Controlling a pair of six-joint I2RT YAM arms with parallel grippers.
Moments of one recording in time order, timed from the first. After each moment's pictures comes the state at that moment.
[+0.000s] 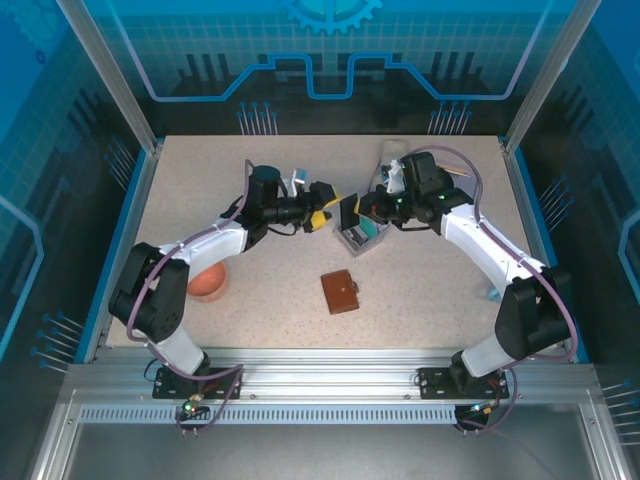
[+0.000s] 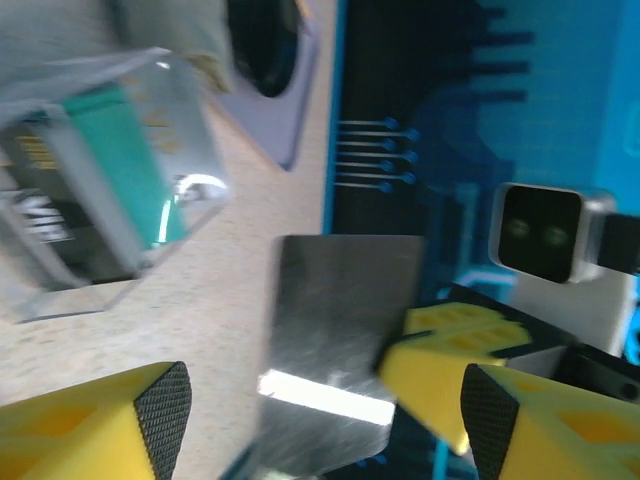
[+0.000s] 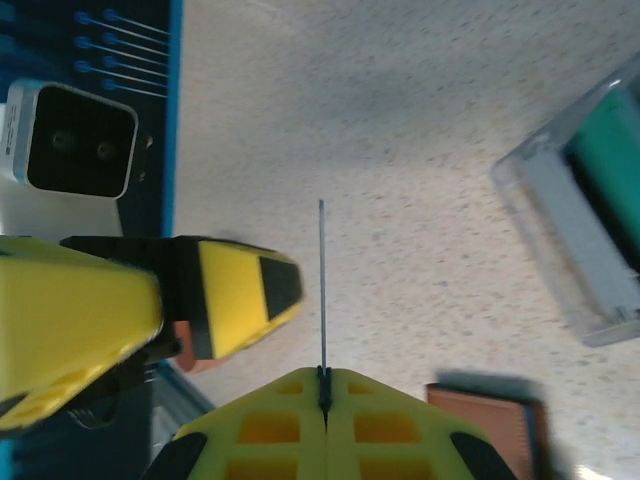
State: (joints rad) left arm -0.41 1.67 1.06 0.24 0.73 -1.25; right arm 0.34 1.52 1.22 -0.48 -0.59 0.71
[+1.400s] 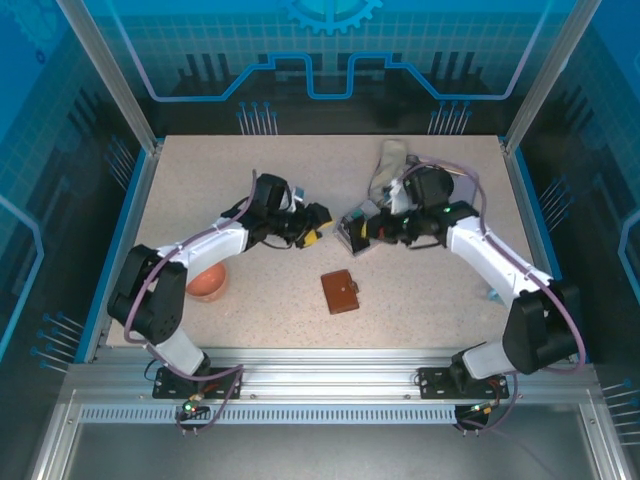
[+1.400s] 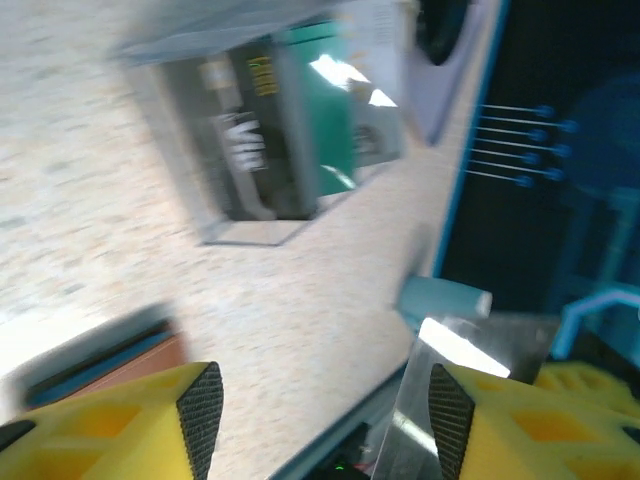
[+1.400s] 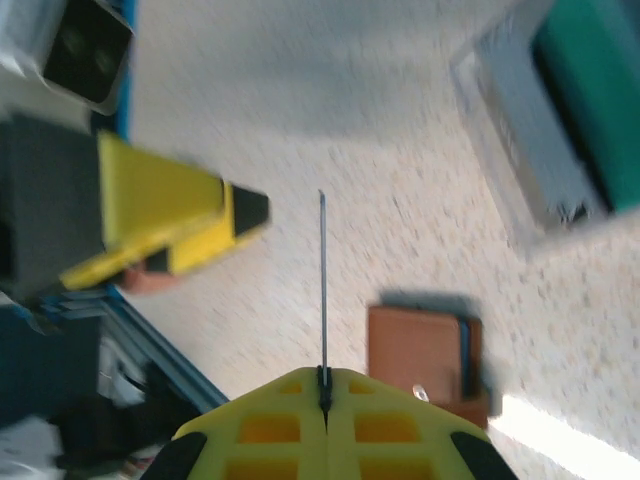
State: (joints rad) left arm -0.42 1.62 1.03 -0.19 0.59 -1.07; right arm 0.39 1.42 1.07 -0.62 -0.54 0.49
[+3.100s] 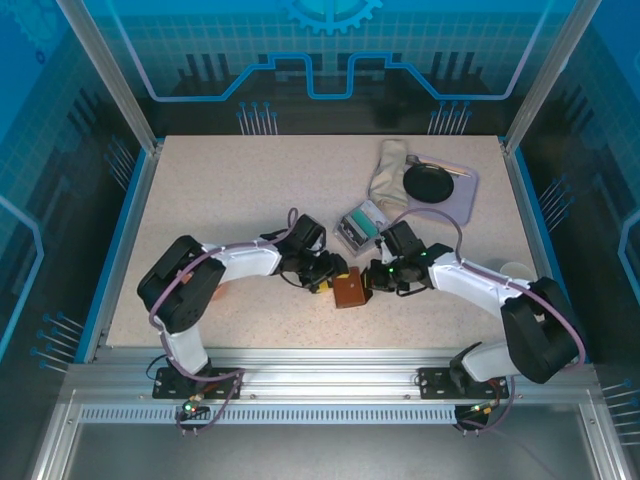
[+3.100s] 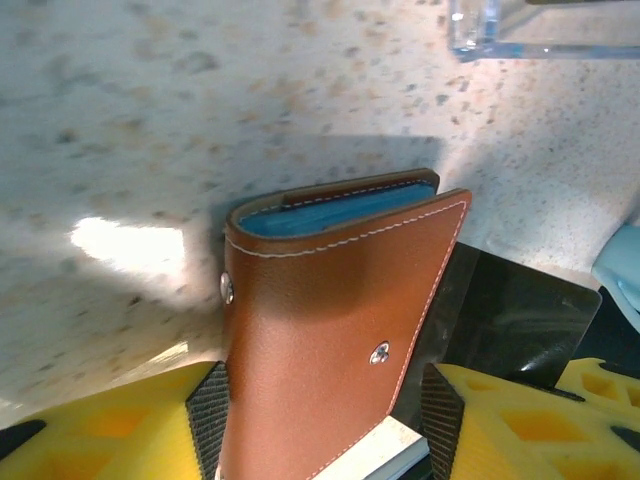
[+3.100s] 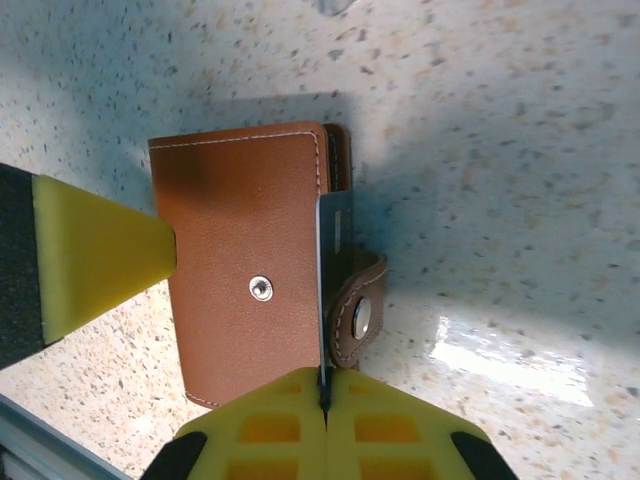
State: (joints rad) left arm -0.65 1.81 0.99 -0.21 0.49 -1.12; right arm 0.52 1.39 0.74 -0.47 -0.30 0.61
